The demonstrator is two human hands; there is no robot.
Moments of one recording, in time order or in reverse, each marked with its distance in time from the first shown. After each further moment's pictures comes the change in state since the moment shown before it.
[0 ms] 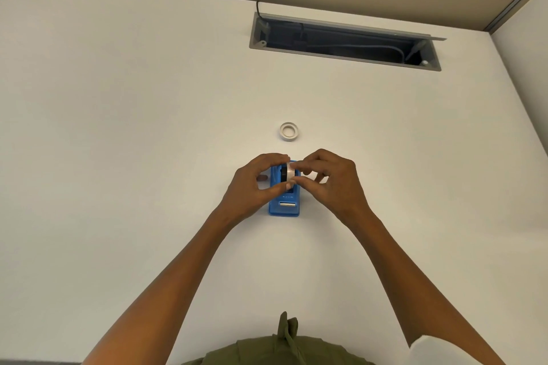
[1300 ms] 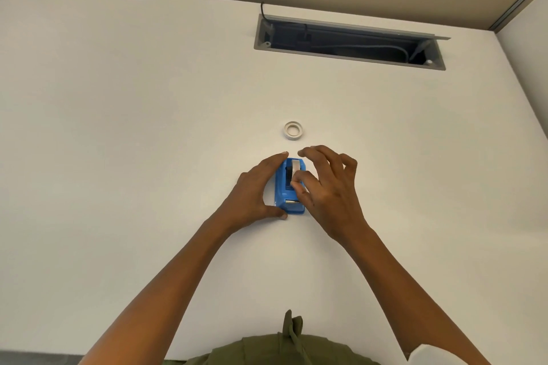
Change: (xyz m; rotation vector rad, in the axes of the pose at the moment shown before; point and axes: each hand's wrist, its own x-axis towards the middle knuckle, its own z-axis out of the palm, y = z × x) left_hand -0.010 -0.023 -0.006 0.313 -0.196 0.032; right_hand -0.020 -0.012 0.016 -0.698 0.202 -0.387
